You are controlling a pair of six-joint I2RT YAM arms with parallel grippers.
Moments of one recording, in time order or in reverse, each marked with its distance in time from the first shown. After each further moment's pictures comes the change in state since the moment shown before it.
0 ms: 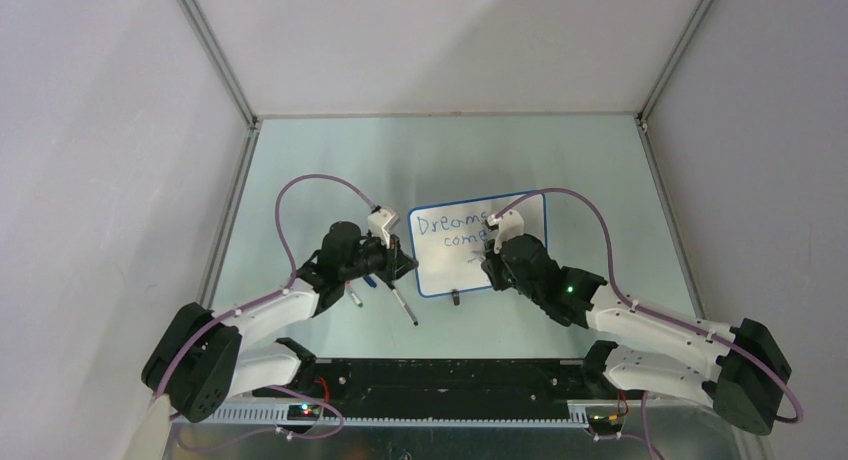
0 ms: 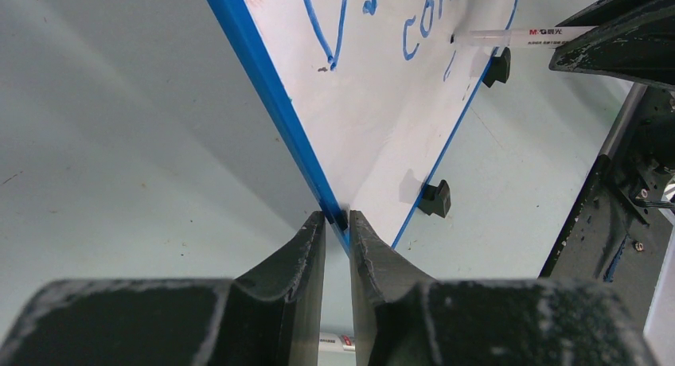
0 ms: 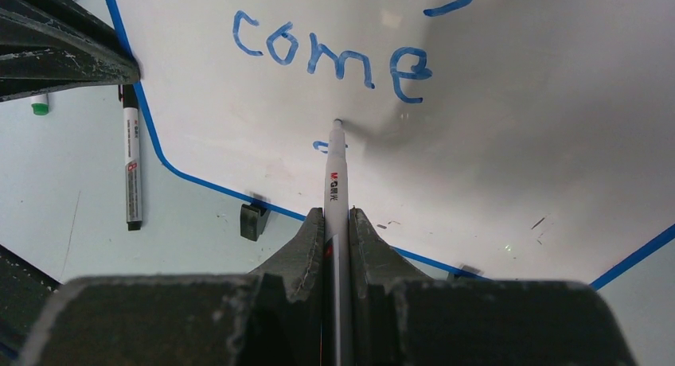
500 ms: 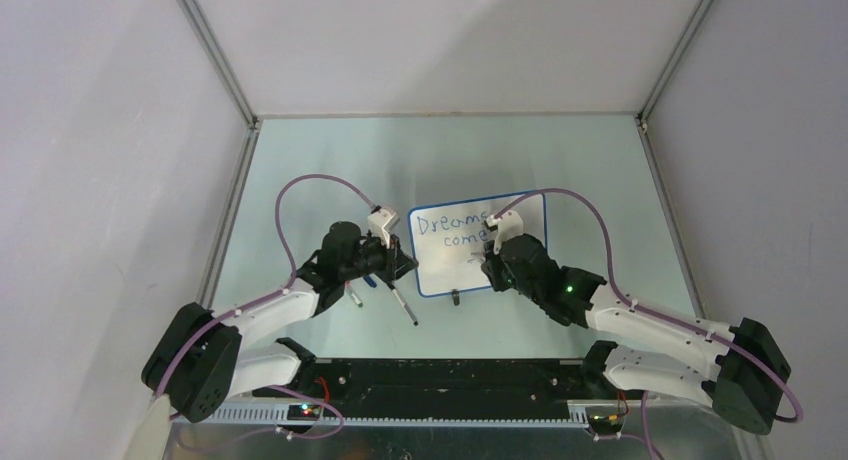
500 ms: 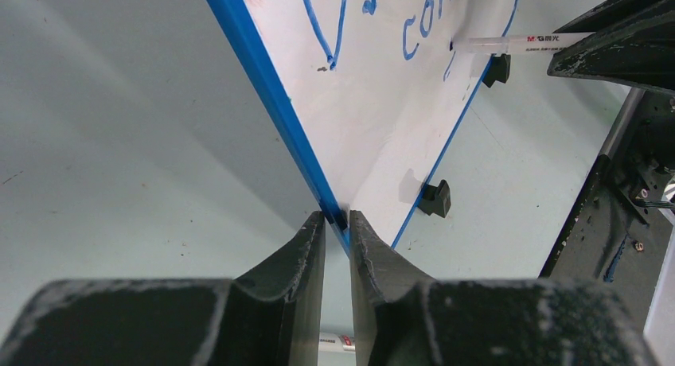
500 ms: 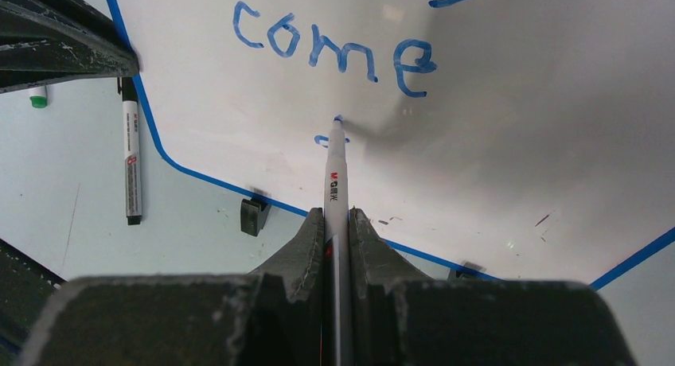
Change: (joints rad) left arm 0.000 0.000 0.000 0.000 0.000 0.000; right arm -0.004 0.006 0.002 -0.008 -0.011 0.002
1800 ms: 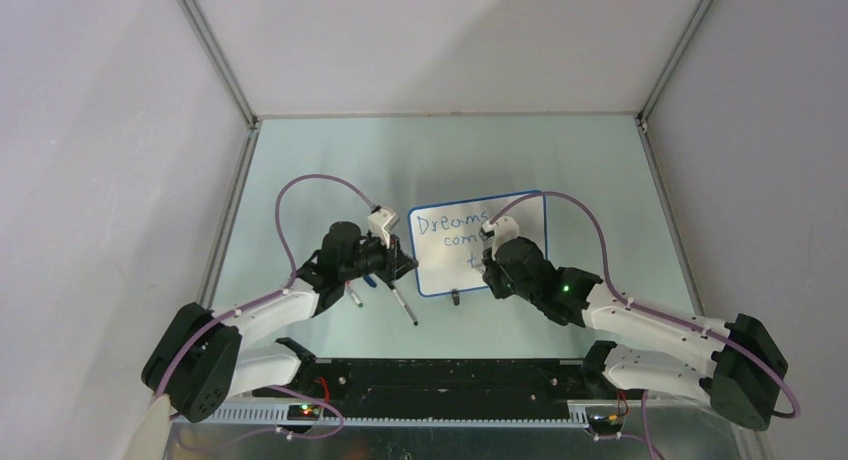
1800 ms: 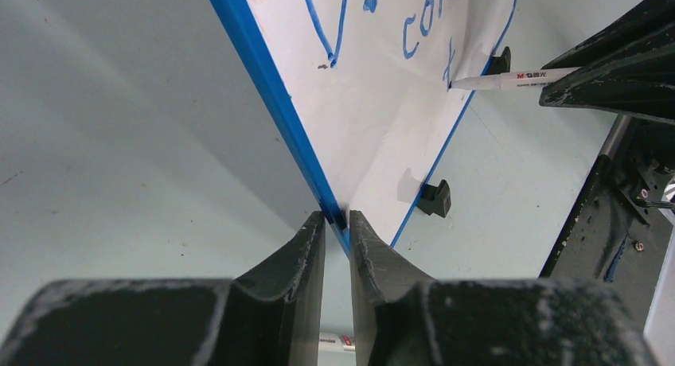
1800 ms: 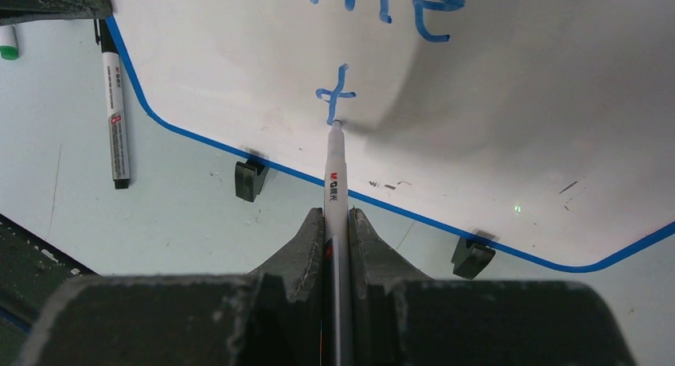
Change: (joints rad) left arm 0.000 0.000 0.000 0.000 0.000 0.000; right arm 0.015 0.027 0.006 -0.082 -0.034 0.026
